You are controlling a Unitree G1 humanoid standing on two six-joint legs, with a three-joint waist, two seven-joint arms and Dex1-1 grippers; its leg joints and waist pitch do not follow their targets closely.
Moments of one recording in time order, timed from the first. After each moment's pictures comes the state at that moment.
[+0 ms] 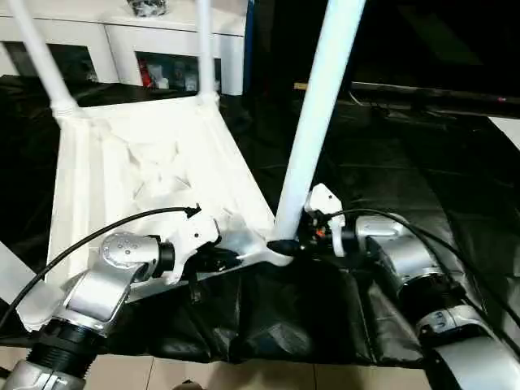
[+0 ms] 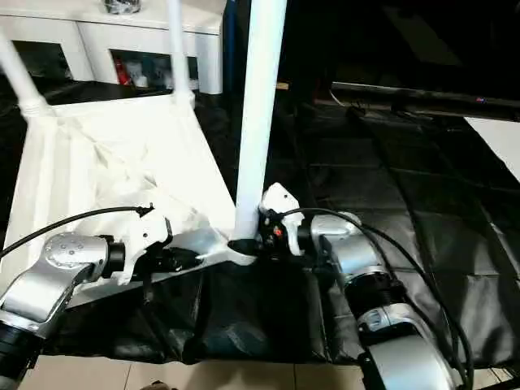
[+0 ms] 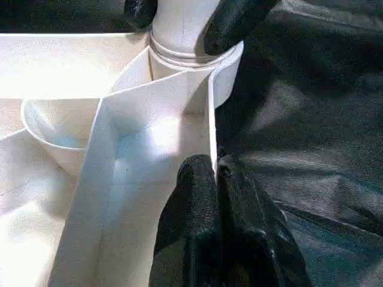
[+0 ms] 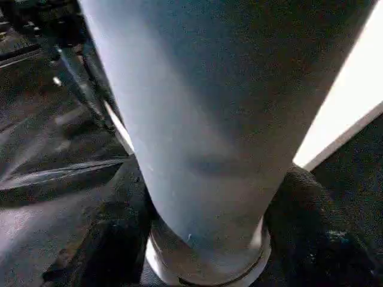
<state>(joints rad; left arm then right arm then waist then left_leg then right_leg) -0.33 0.51 -0.25 0.14 -0.05 0.30 -1.10 -0.63 -0.25 0.17 0.72 0.05 0.05 1.19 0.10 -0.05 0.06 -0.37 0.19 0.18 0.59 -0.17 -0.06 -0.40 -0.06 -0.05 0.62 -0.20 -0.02</state>
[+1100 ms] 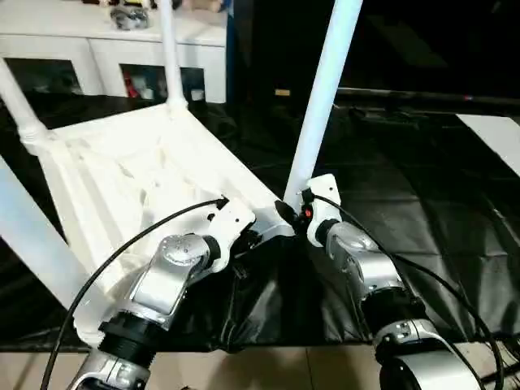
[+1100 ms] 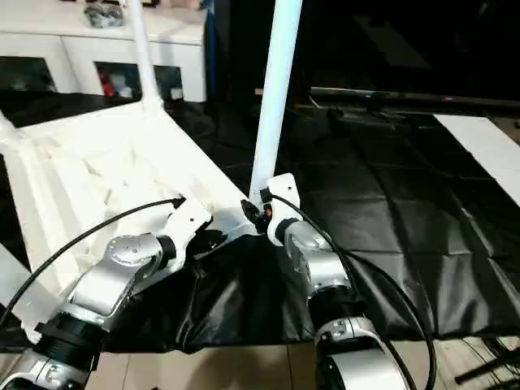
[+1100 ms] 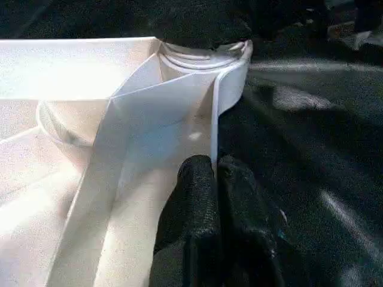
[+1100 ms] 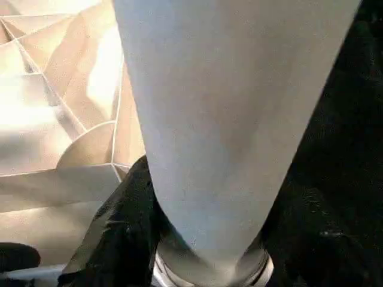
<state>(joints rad) -0.40 0.23 -0.25 0.22 0.09 0.45 -0.69 -0.60 0.03 -0.04 0.73 0.03 0.15 0.42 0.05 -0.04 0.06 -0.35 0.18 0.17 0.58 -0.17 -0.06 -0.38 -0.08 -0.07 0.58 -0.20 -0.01</state>
